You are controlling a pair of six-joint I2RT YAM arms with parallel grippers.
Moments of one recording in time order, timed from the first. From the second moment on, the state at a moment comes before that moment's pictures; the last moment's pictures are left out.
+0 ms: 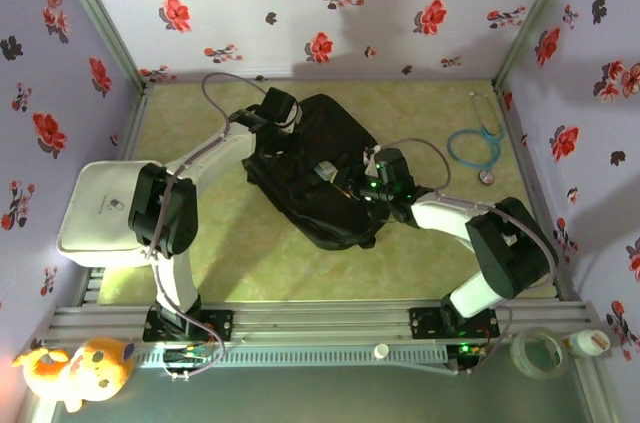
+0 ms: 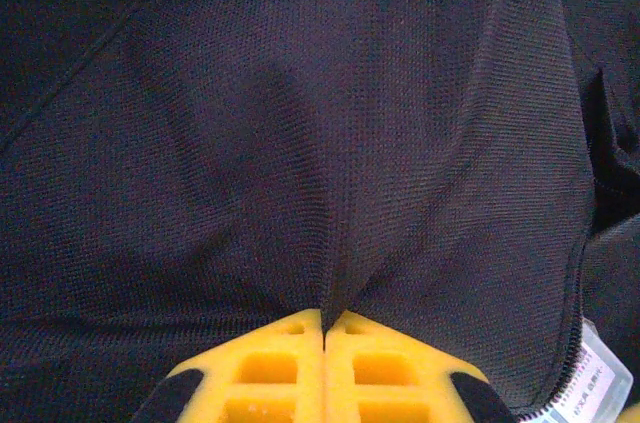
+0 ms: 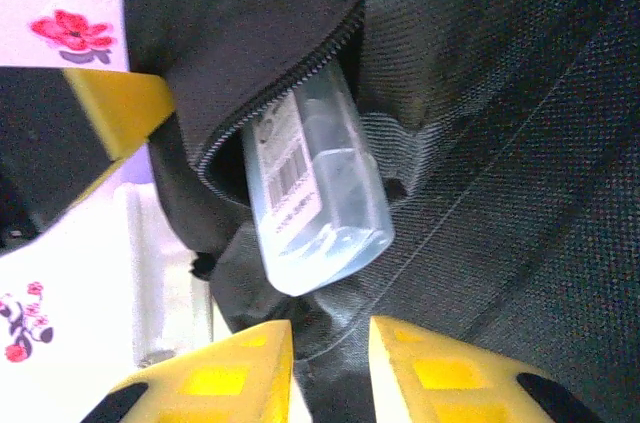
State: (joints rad) left arm -0.54 1.88 1.55 -0.69 0.10 -0.38; right arm 0.55 1.55 0.70 0.30 -0.44 1.05
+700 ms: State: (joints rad) left arm -0.50 1.83 1.52 -0.67 0.15 -0.43; right arm 0.56 1.73 0.92 0.23 -0.38 0.93
